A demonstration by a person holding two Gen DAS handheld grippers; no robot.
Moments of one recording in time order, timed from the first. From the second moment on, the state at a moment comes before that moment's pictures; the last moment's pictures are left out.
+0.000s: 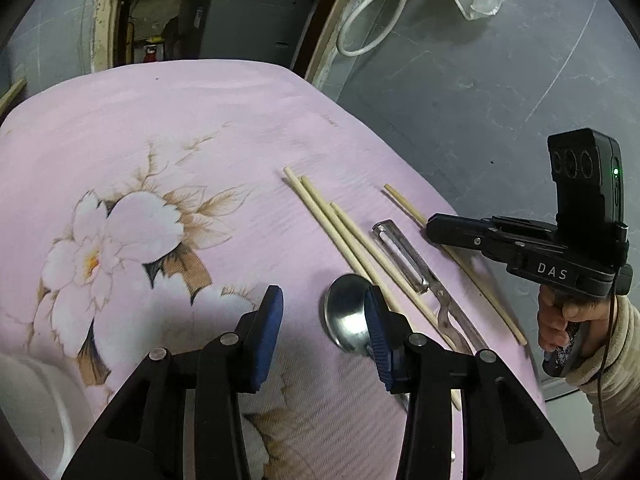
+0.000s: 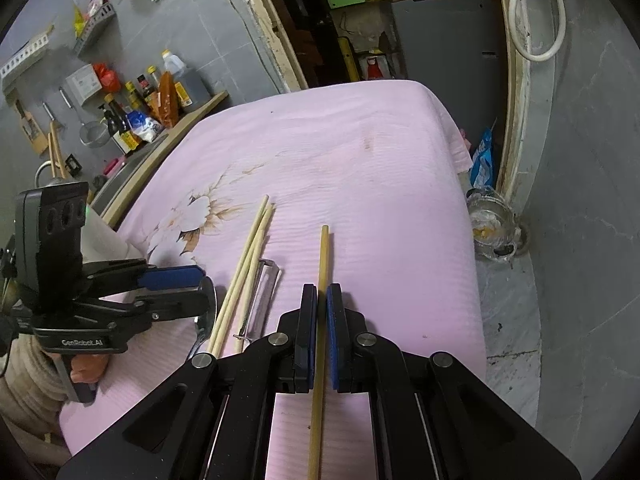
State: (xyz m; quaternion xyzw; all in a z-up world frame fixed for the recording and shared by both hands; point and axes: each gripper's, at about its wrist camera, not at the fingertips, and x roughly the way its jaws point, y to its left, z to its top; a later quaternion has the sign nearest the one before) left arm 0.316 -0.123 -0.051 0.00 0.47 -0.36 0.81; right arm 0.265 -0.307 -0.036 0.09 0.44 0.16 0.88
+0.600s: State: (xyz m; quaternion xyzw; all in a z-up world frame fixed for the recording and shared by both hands) left arm 0.294 -0.131 -0.043 0.03 0.44 -0.37 0.82; right arm 0.293 -0.270 -0.036 -0.05 0.52 0.16 0.84
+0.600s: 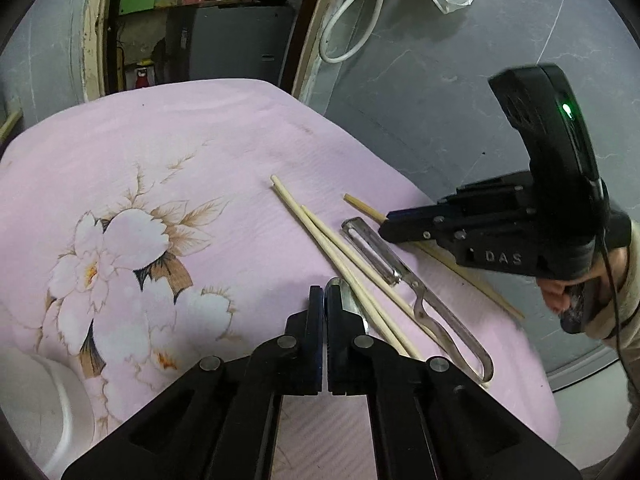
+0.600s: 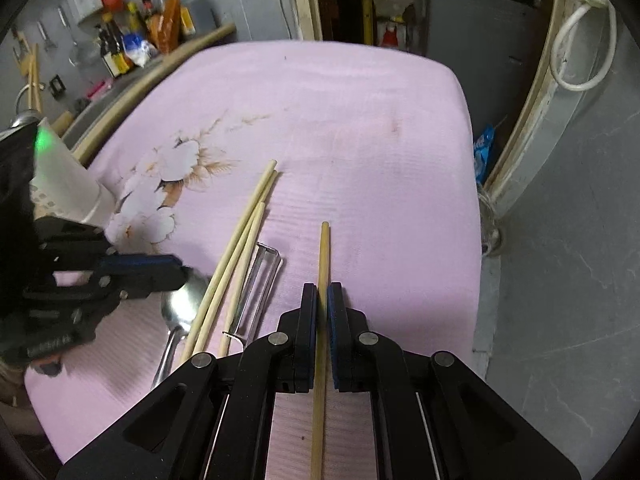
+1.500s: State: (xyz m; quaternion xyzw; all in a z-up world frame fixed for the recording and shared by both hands) left arm 0.180 -0.013 0.091 0.00 0.12 -0.14 0.98; right arm 0.172 -0.191 0.078 0.08 -0.01 0.25 0.96
